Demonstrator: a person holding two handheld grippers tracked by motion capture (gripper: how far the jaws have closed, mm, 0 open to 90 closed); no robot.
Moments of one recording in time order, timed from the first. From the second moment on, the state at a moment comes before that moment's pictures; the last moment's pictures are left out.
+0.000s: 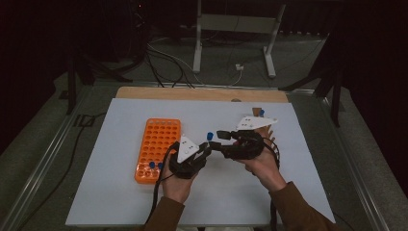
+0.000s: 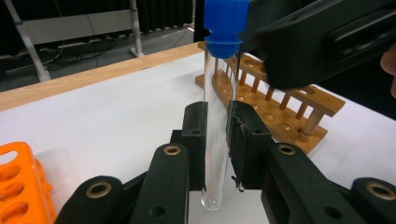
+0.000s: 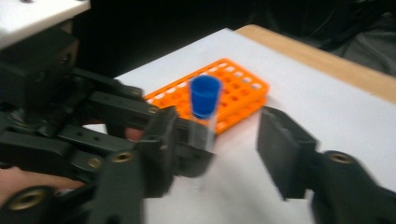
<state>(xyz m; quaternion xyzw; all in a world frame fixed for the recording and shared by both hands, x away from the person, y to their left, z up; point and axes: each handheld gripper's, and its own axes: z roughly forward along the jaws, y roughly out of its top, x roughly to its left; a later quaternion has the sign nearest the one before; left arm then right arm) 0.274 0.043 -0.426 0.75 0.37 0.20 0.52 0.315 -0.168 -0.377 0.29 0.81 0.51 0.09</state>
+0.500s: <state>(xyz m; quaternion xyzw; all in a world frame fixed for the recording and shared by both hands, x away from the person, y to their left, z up) 0.276 0.063 -0.419 0.73 0.38 0.20 0.53 0.317 -0.195 -0.384 0.32 0.79 0.50 0.16</state>
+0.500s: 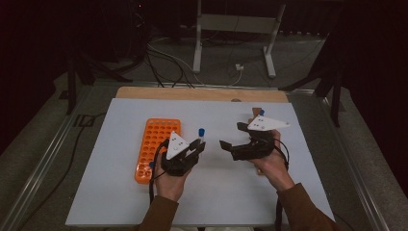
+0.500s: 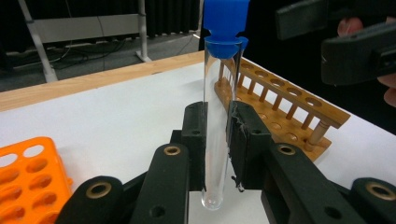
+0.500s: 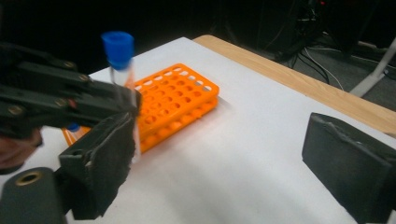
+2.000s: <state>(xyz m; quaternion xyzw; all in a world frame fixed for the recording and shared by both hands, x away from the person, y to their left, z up) 0.271 0.175 -0.421 0.69 0.43 0.25 0.52 0.311 -0.270 -0.422 0.39 0.76 0.49 0.20</state>
